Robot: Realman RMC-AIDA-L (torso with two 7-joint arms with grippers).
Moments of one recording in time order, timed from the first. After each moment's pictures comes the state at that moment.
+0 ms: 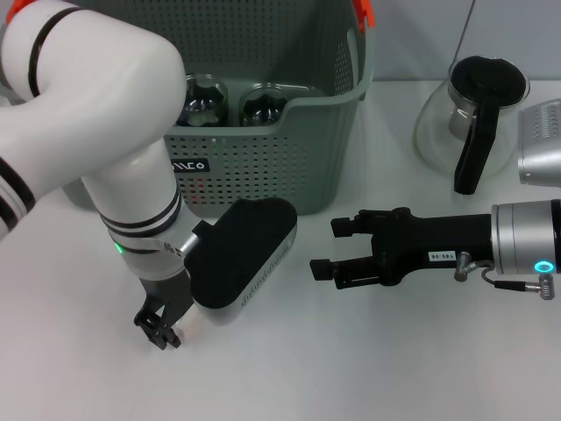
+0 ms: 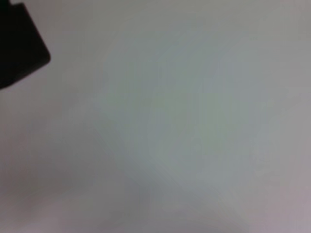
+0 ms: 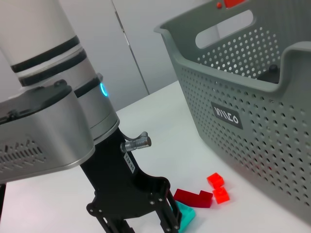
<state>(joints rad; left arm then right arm) -0.74 -2.17 1.63 1.12 2.82 1.58 -1.49 0.60 2.10 -1.07 -0.61 -1.86 -1.37 1.56</state>
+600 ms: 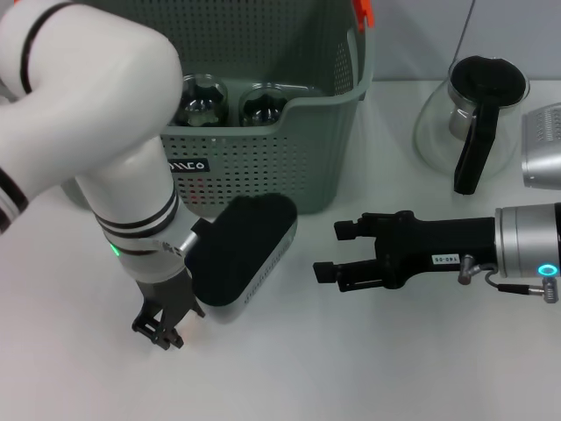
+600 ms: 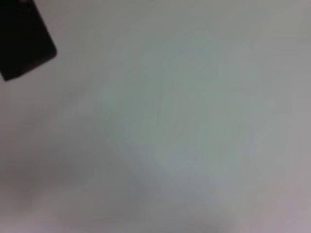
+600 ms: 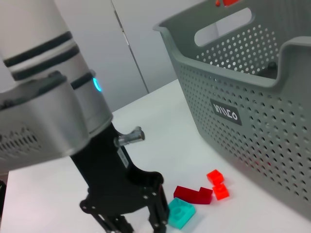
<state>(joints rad) -0.73 -2.17 1.64 1.18 2.82 1.63 -1.54 0.59 2.09 -1.07 -0.61 -1.86 -1.38 1.56</state>
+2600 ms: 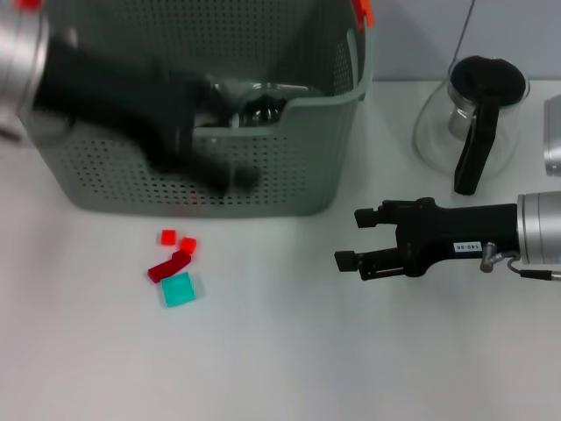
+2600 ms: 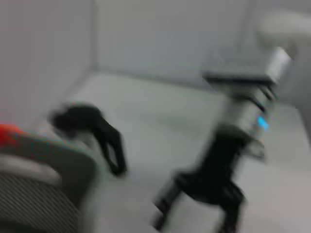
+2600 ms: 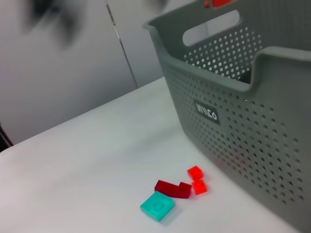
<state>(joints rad) -0.67 -2.05 0.85 1.42 2.14 1.91 -1.99 0.59 2.06 -1.07 -0.64 -1.87 -1.38 1.56</state>
